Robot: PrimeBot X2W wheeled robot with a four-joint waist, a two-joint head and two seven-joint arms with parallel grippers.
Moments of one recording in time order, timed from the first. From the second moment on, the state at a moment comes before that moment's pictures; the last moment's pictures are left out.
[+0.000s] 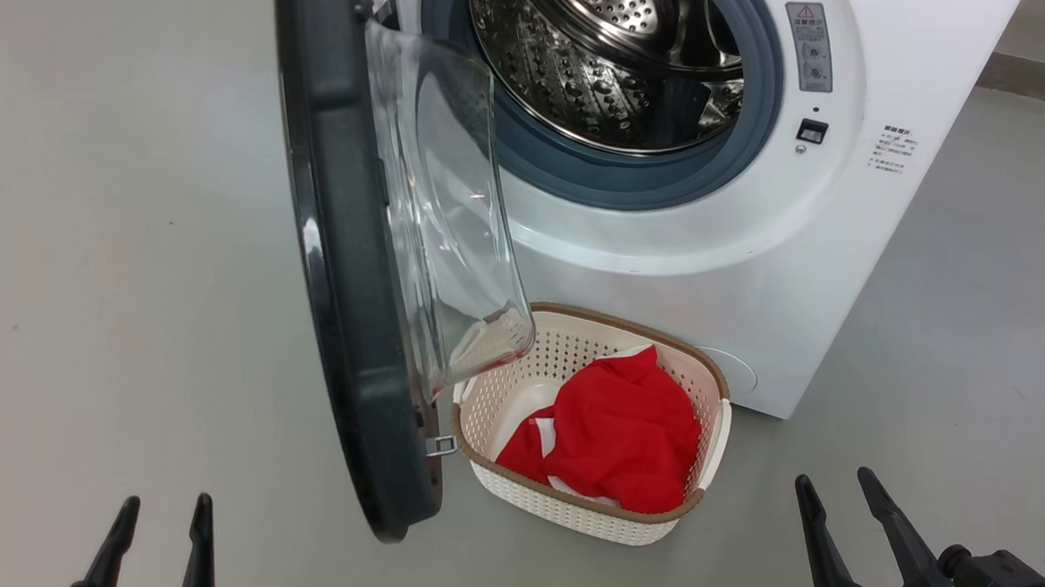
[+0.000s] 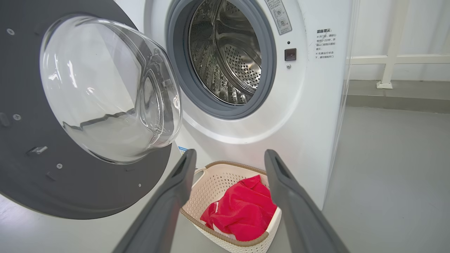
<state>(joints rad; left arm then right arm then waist) 0.07 0.04 0.16 0.21 -0.15 -0.12 -0.25 0.10 -0.12 0.07 0.16 0.40 0.12 -0.26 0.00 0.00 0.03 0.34</state>
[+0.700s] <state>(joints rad) -0.09 0.35 -0.15 0.08 -0.88 -0.12 -0.25 0.10 -0.10 0.07 0.16 0.40 0.12 -0.26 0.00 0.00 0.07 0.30</state>
